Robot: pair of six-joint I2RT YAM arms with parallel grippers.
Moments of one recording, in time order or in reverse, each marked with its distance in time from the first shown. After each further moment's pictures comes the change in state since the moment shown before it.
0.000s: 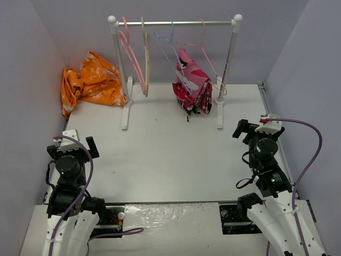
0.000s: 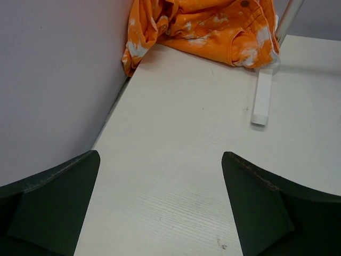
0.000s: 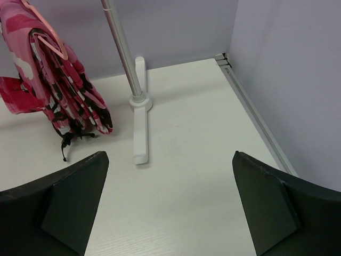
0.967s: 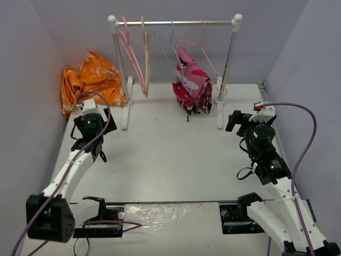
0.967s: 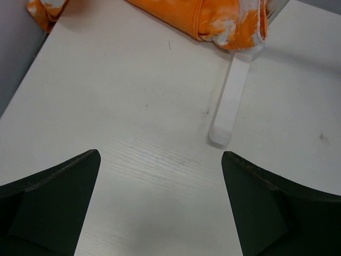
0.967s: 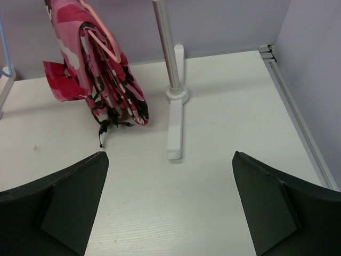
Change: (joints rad) left arm 0.001 0.784 0.122 0.386 0.082 -0.281; right arm 0.000 0.160 0.148 -0.062 -0.163 0.054
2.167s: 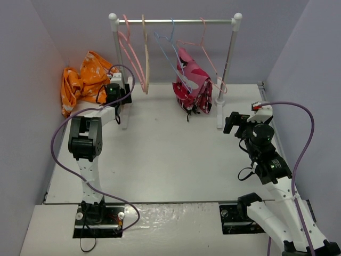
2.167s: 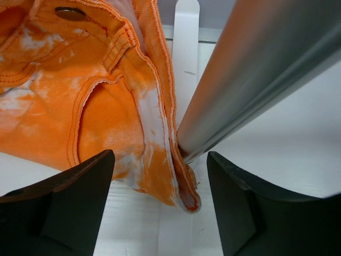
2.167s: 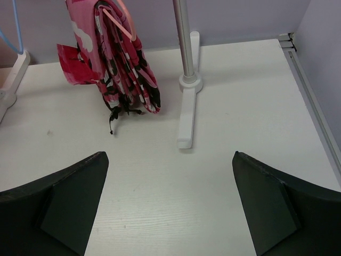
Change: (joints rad) left arm 0.009 0.994 0.708 0.340 0.248 0.167; right arm 0.000 0.006 0.013 -0.048 -0.062 0.023
